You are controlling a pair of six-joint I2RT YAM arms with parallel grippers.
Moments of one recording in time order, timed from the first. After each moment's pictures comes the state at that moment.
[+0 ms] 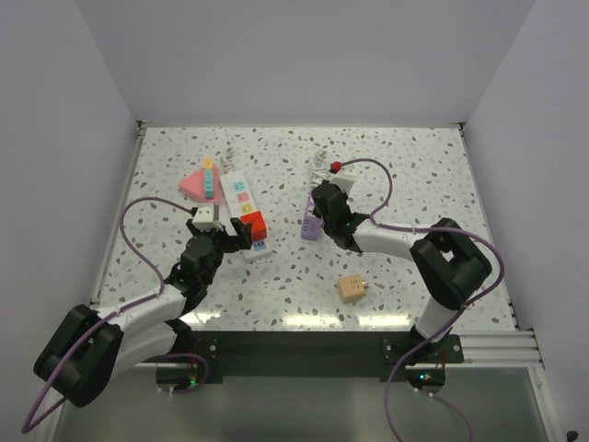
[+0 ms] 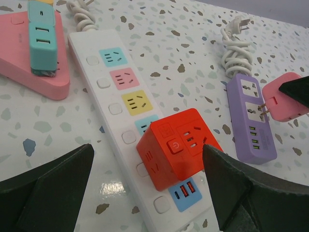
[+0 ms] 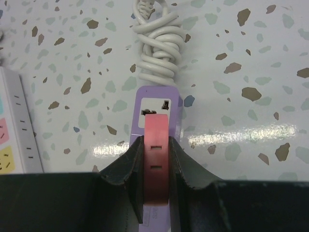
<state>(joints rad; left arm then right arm) -0.52 1.04 0.19 0.65 -0.33 -0.36 0.72 1.73 0.95 0.23 0.62 0.61</state>
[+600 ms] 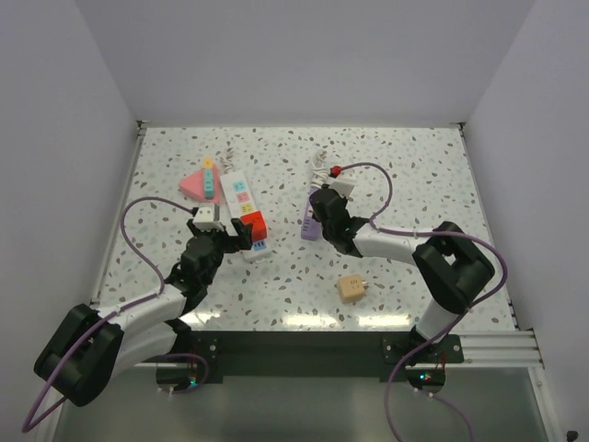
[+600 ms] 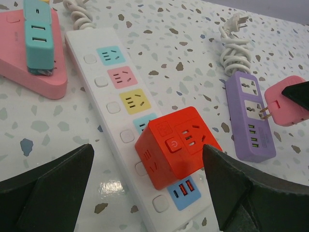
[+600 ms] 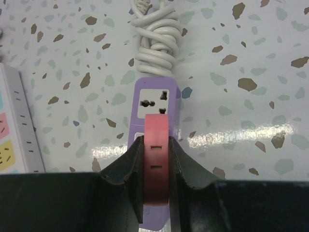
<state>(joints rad) -0.52 1.04 0.19 0.65 -0.32 -0.36 0.75 1.70 0.92 0.23 0.65 0.64</state>
